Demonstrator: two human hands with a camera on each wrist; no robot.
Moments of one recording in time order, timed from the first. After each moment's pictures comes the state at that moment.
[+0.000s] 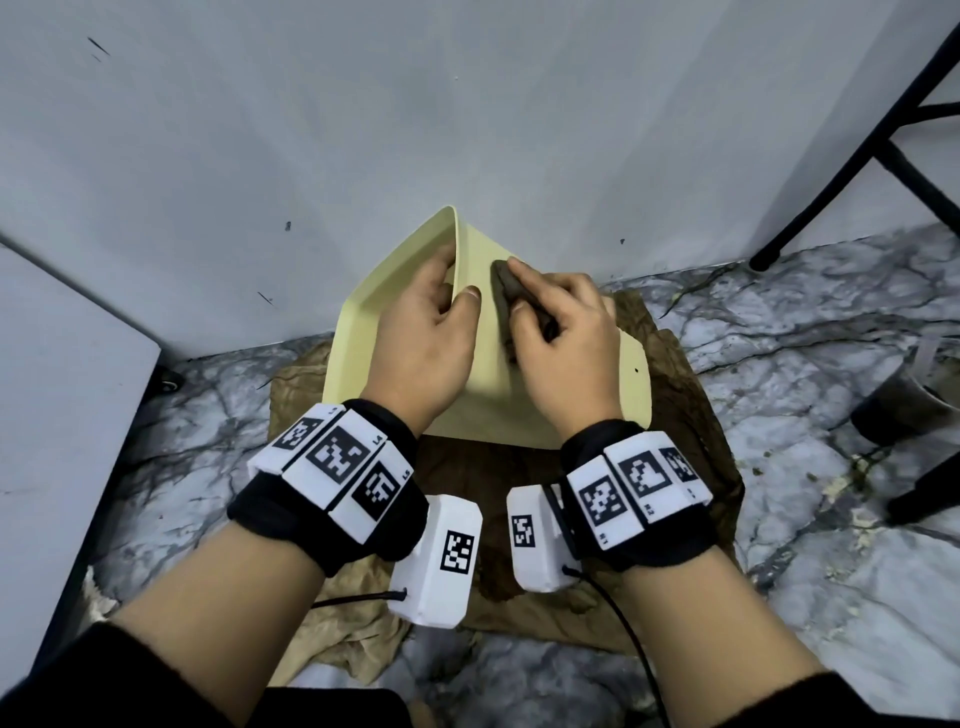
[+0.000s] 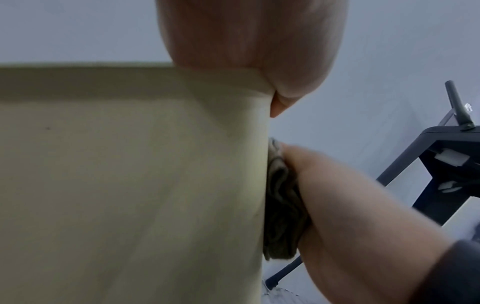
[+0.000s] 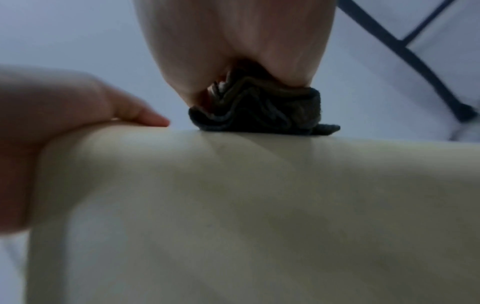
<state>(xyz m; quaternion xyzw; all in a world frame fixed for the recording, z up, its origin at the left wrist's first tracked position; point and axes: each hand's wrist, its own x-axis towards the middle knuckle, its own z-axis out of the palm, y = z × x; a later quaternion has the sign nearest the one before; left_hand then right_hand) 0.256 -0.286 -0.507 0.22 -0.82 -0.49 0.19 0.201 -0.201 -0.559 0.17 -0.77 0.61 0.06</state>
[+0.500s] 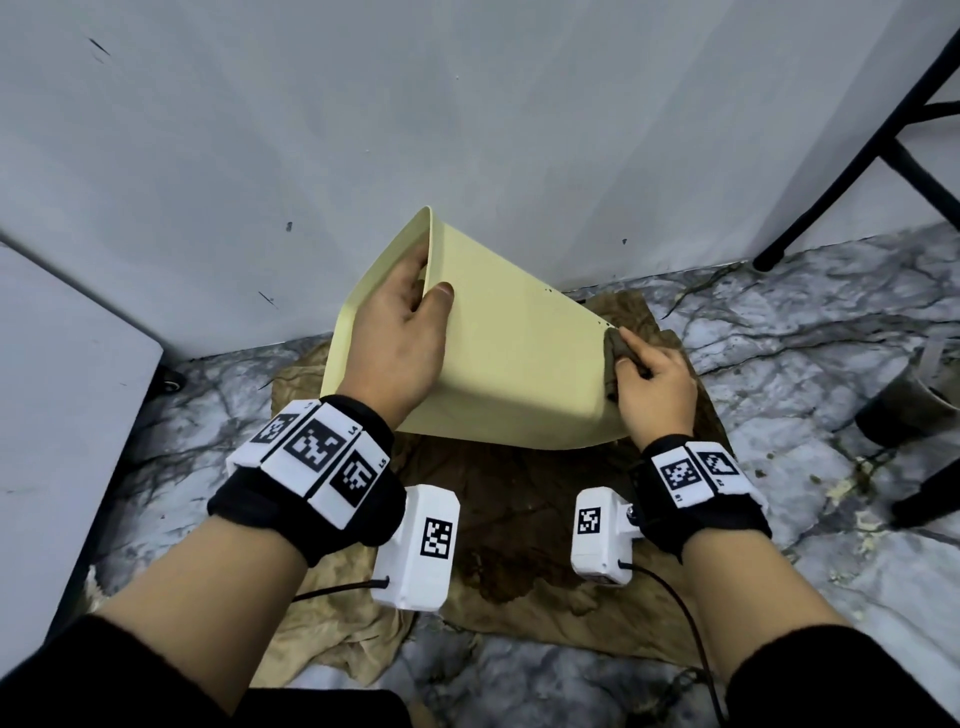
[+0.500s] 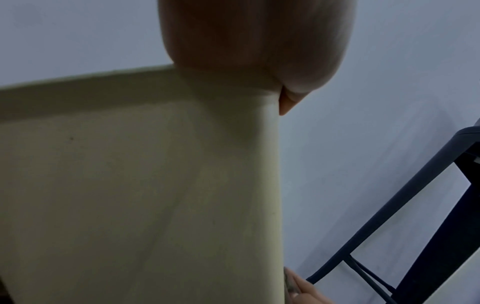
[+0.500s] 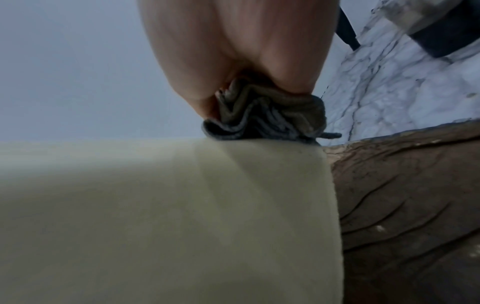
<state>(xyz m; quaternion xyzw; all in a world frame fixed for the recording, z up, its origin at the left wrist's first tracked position) 0.257 -0.303 -0.510 0.22 -0.81 -0.51 0.20 0.157 -0.145 -0.636 -0.02 -0.83 0.56 -0.07</state>
